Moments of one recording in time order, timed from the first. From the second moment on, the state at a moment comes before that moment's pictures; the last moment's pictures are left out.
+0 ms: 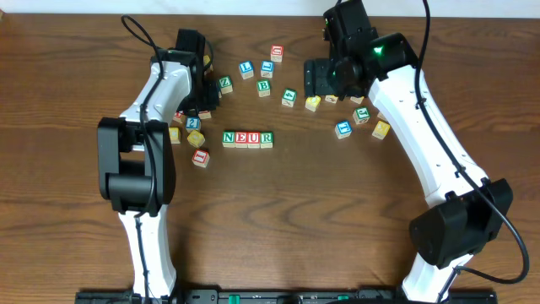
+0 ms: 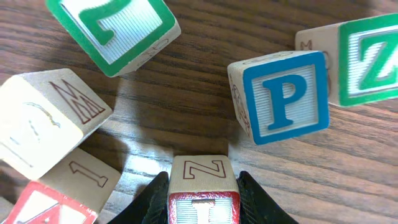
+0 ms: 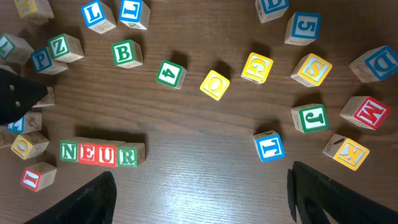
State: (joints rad) left arm -0.10 2.23 1.74 -0.87 0.01 -0.27; right arm 0.39 1.92 1.92 -1.11 0.00 0.35
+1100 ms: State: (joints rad) left arm -0.37 2.03 1.74 -0.97 0.01 -0.35; right arm 0.17 1.92 1.92 -1.20 0.05 0.35
